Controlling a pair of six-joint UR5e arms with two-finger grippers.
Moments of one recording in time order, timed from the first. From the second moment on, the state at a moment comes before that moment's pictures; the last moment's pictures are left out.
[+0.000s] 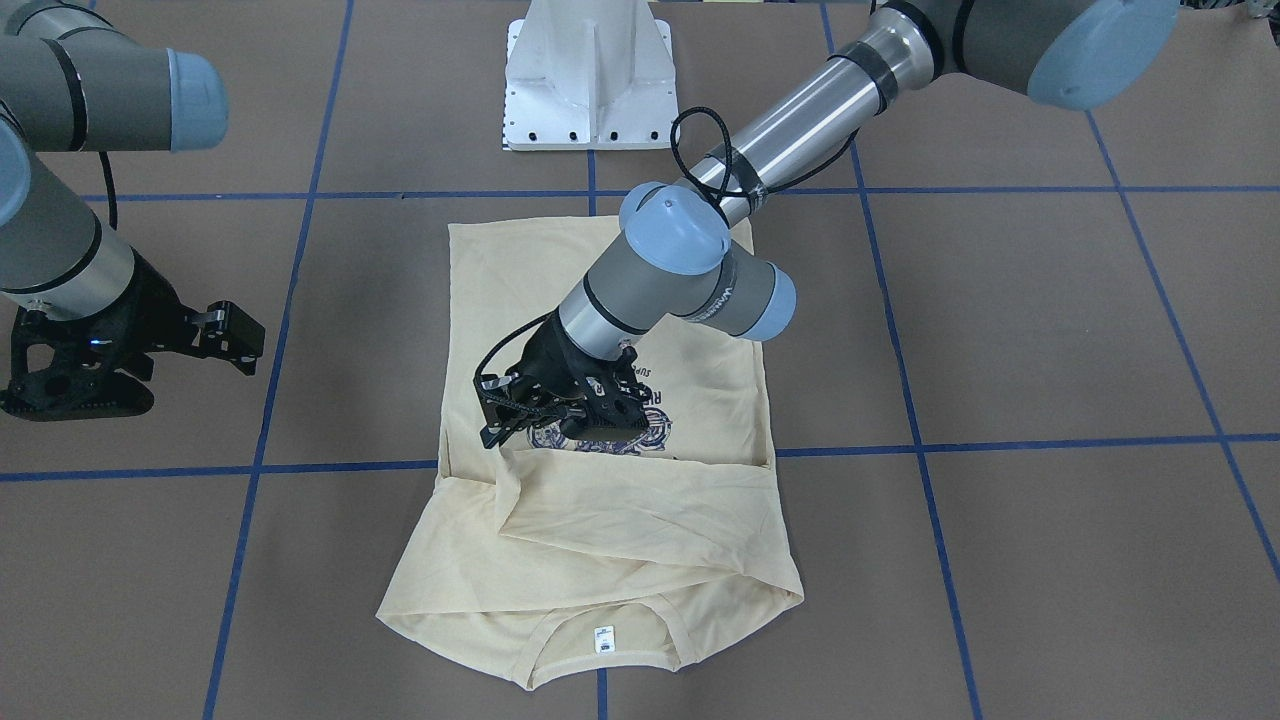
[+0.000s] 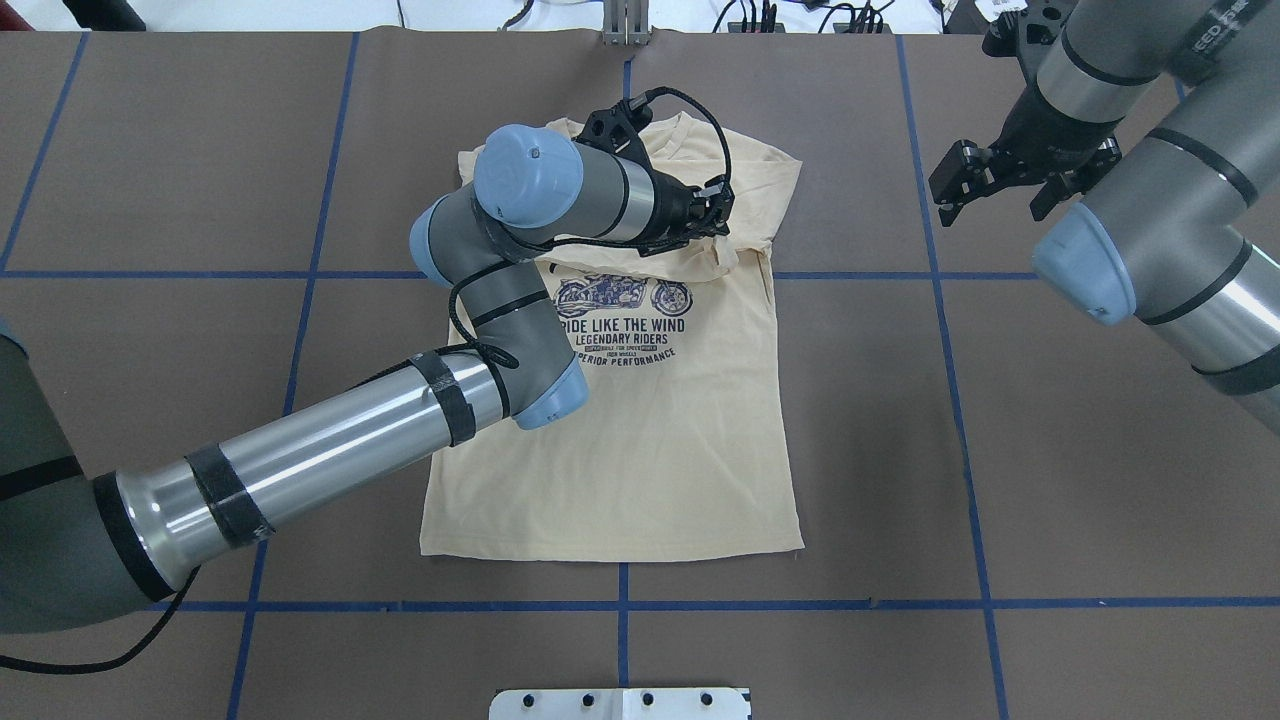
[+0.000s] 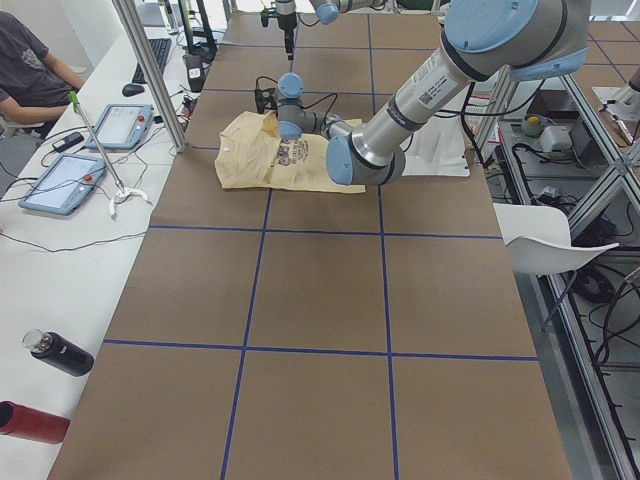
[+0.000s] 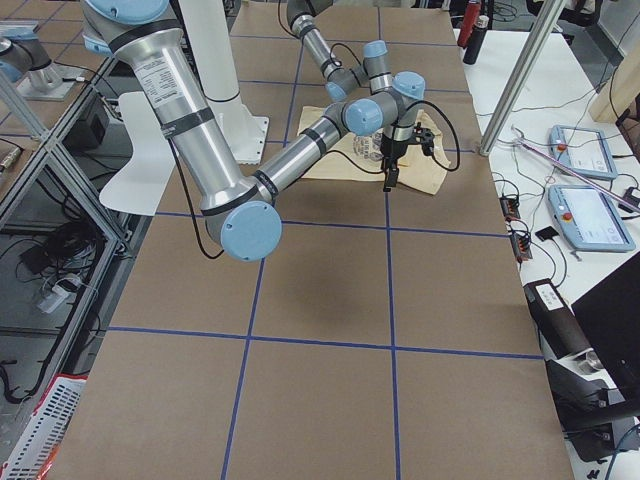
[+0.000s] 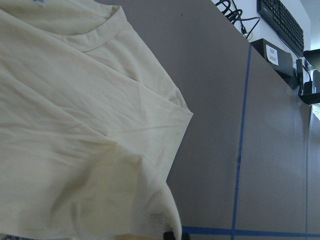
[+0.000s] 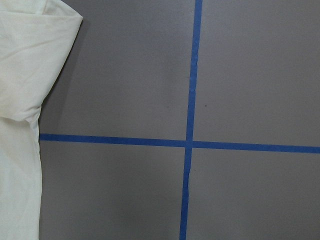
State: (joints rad) left arm -0.60 -2.62 -0.88 -2.69 -1.84 -1.68; right arm 1.02 -1.09 1.78 -1.84 2.20 0.63
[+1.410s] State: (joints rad) left arm -0.57 -2.71 -0.79 -2.69 -1.75 -1.61; right arm 1.02 -1.08 1.78 -1.84 2.24 0.65
